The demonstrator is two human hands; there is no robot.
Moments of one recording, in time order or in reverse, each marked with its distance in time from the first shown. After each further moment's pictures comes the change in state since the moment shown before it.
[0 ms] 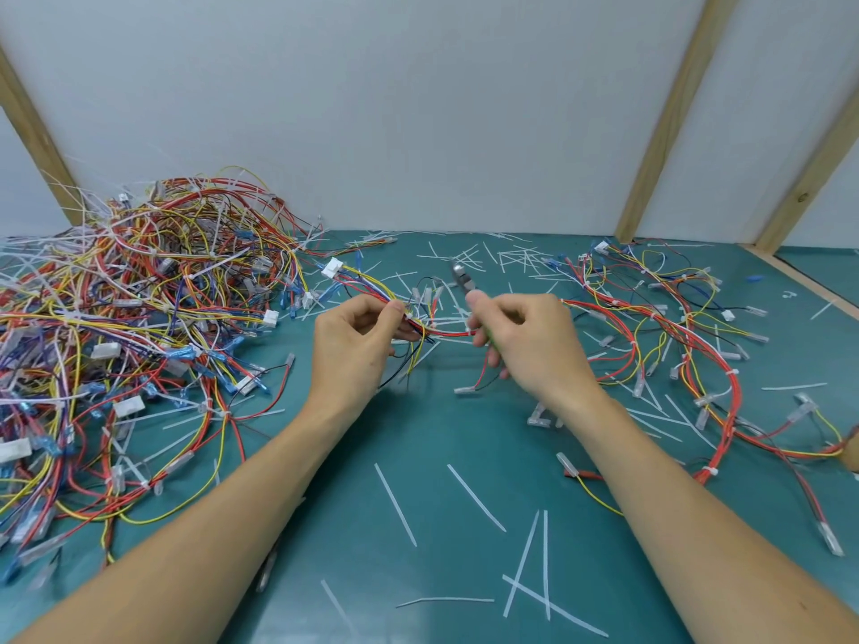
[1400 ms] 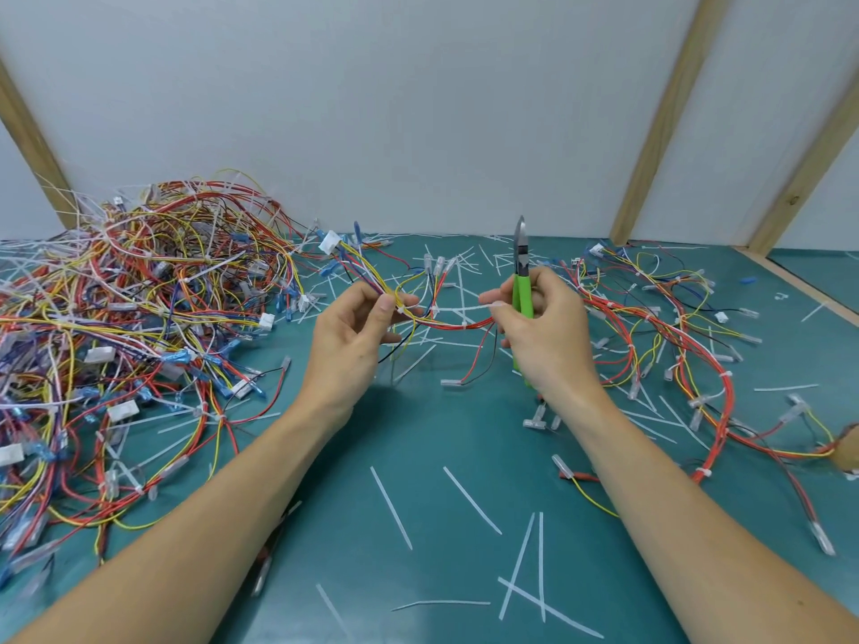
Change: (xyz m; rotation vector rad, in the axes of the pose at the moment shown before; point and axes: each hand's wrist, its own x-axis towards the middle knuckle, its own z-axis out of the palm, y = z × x) left_hand 0.007 -0.007 -0.004 -0.088 -0.146 0.072; right_hand 0.002 0.002 -0.005 0.180 0.209 -0.013
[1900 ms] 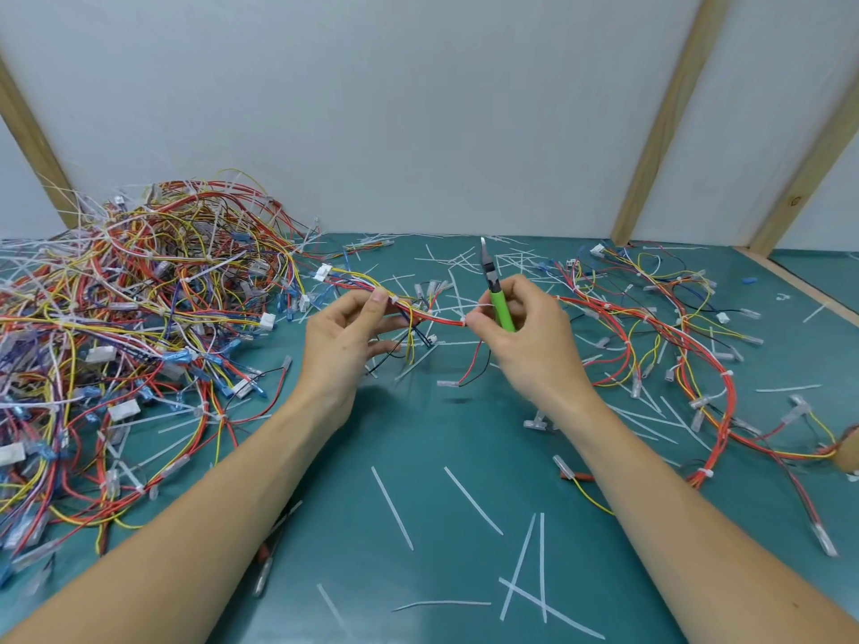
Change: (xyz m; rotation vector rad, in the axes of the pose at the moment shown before) left_hand 0.002 0.006 -0.001 -0.238 0.108 -0.243; right_hand -0.004 0.003 0.005 -0.146 -0.110 -0.069
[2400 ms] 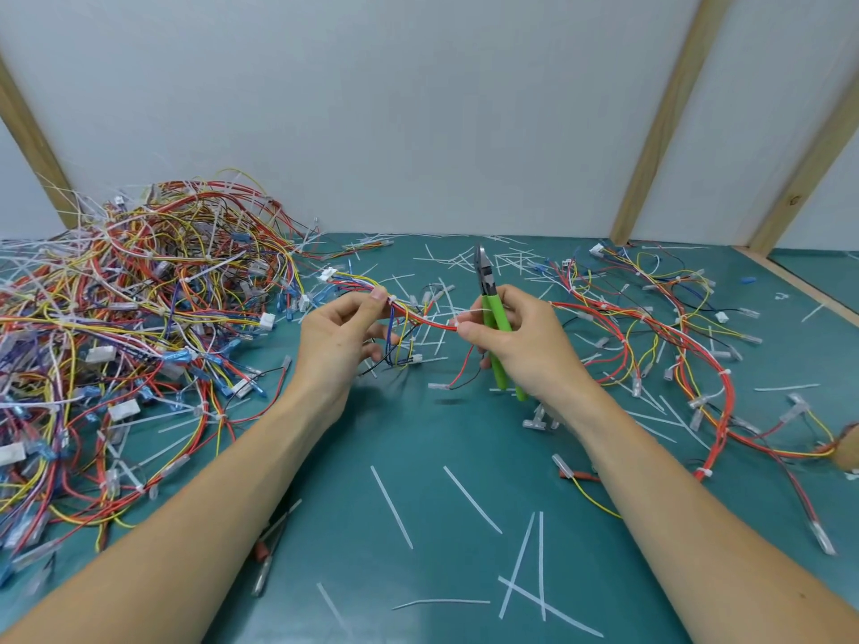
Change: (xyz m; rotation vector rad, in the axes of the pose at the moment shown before) left_hand 0.001 0.005 -0.003 0.055 0.043 -0.046; right_hand 0.002 0.000 -0.001 0.232 -0.180 0.160
